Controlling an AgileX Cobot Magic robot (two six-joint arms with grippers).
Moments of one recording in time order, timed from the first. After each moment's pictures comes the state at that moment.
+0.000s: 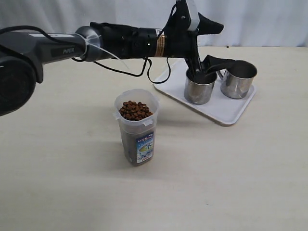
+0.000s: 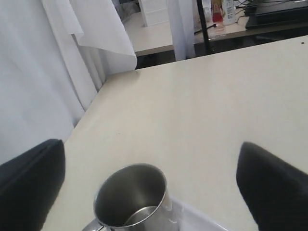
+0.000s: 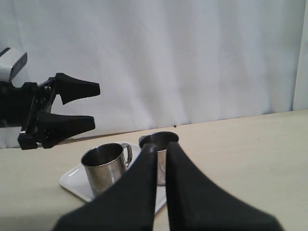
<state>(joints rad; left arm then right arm) -0.55 2.42 -1.90 1.39 -0.88 -0.84 0.16 0.00 -0.01 -0.17 0.10 0.30</state>
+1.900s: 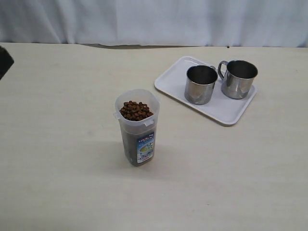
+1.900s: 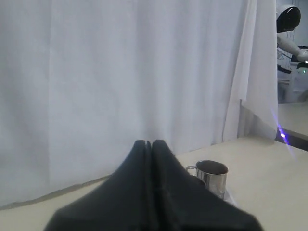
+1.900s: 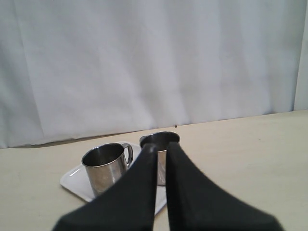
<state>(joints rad) -0.12 0.70 -0.18 0.77 -0.74 -0.73 0.16 0.00 -0.01 -0.17 0.10 0.30</state>
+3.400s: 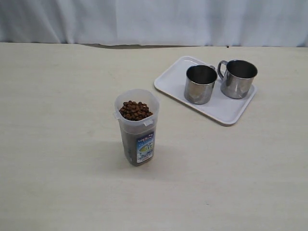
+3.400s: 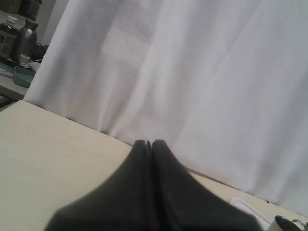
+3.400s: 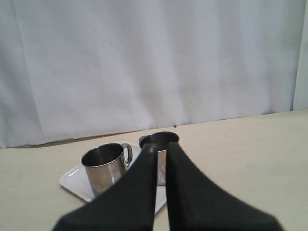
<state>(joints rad) -0.04 0.00 0.00 0.84 0.05 -1.27 0.16 0.00 0.00 -0.17 0.10 0.30</state>
